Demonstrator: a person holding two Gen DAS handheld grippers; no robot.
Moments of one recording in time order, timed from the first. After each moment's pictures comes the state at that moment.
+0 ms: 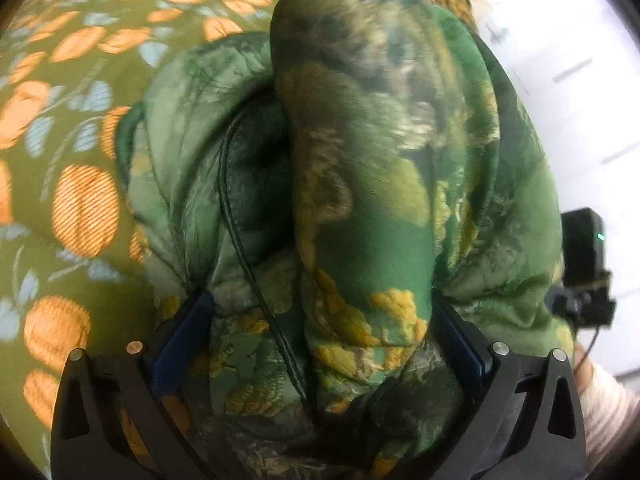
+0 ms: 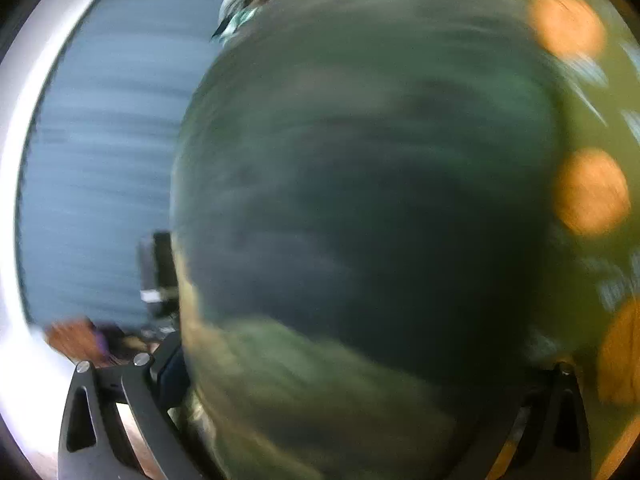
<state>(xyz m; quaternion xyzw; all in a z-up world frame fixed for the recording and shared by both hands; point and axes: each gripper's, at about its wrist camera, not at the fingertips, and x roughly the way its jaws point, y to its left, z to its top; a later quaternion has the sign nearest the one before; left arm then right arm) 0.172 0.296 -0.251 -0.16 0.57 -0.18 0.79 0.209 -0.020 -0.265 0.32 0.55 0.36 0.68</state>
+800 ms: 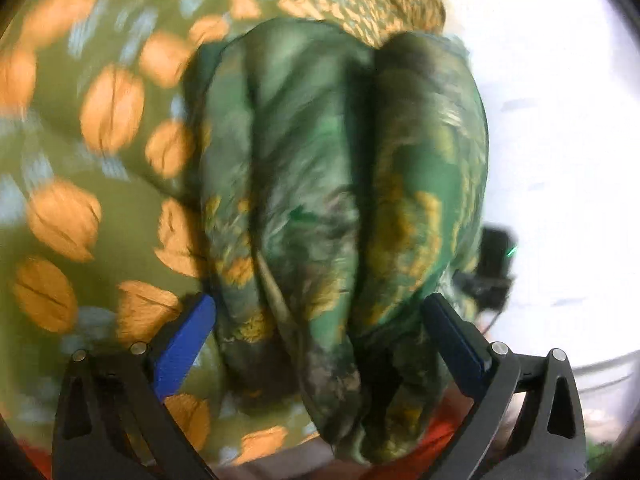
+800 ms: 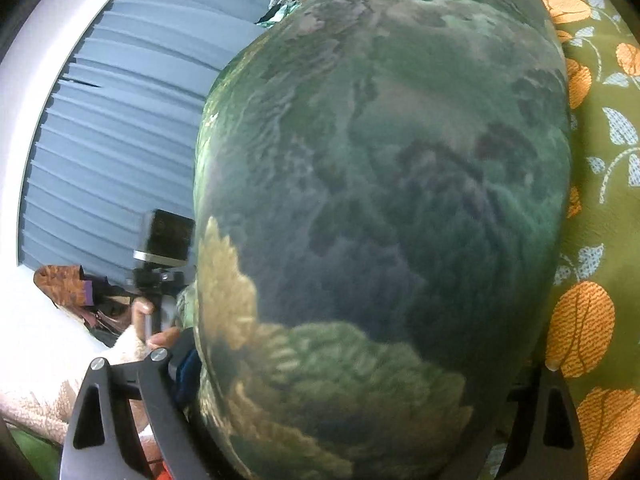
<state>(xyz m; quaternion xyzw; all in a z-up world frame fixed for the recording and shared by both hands) 0.134 0.352 -0.260 -0.34 0.58 -0.29 0.68 0.162 -0.060 -0.248 0.28 0.51 0.41 0.70</state>
